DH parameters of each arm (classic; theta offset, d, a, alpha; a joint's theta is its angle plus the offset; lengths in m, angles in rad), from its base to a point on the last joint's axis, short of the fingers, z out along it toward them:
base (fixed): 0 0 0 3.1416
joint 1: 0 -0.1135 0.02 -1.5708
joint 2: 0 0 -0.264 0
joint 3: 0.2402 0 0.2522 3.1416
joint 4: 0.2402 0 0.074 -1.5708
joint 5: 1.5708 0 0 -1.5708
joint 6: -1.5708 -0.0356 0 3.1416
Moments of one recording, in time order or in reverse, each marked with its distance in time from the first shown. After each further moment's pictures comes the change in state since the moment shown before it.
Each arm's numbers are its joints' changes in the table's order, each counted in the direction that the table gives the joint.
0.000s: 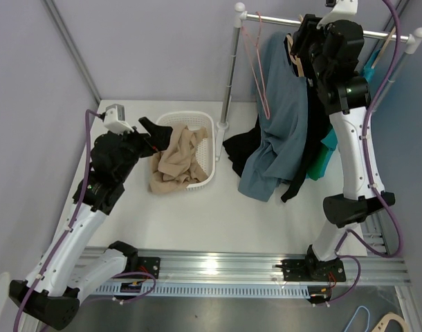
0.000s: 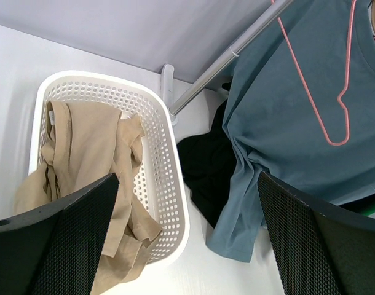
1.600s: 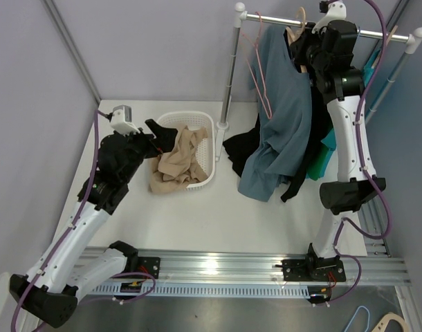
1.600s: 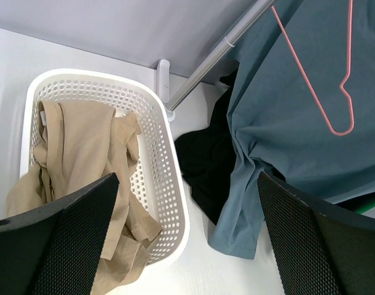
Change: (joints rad) left arm 0.039 -0.015 -0.027 -0.047 -0.014 -0.025; right arm 0.107 -0.156 0.070 0.088 -0.246 -0.080
